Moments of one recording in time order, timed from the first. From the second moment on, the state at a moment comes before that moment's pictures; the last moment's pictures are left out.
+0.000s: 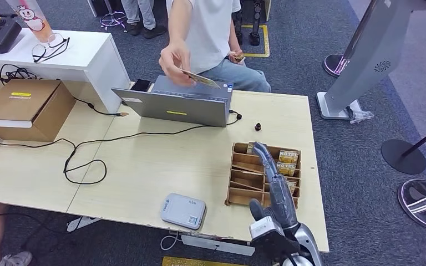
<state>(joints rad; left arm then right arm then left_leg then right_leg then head) -0.05 -0.06 0.93 -0.27 -1.26 -0.42 -0.15 0.01 0.04 0.39 -1.65 0.53 -0.20 -0.39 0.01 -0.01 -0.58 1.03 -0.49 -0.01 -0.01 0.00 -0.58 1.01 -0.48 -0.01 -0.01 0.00</state>
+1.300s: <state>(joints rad) -0.10 -0.07 0.79 -0.29 -1.27 -0.43 -0.10 -0.27 0.03 0.43 -1.38 1.01 -0.57 -0.23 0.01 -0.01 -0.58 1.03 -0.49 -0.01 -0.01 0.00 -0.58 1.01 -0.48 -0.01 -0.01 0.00</state>
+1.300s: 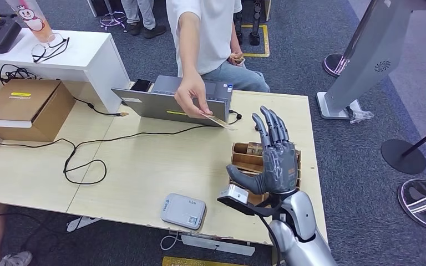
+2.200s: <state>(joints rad) -0.09 -0.07 0.77 -0.29 -1.21 -0.43 -0.09 -0.38 0.05 0.47 -1.22 1.04 -0.56 -0.19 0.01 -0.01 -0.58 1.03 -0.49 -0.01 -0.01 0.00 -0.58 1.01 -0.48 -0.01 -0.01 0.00</state>
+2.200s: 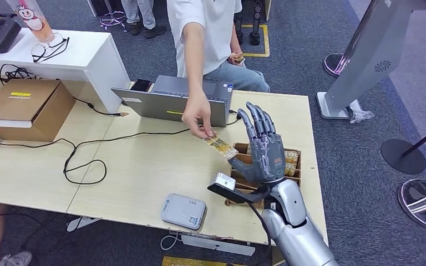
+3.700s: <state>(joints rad) -0.09 -0.07 0.75 -0.29 -1.17 -0.43 -0.09 -0.38 0.06 0.49 -1.21 1.06 -0.56 -0.18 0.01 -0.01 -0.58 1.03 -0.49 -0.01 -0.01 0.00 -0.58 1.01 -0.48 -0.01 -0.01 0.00</state>
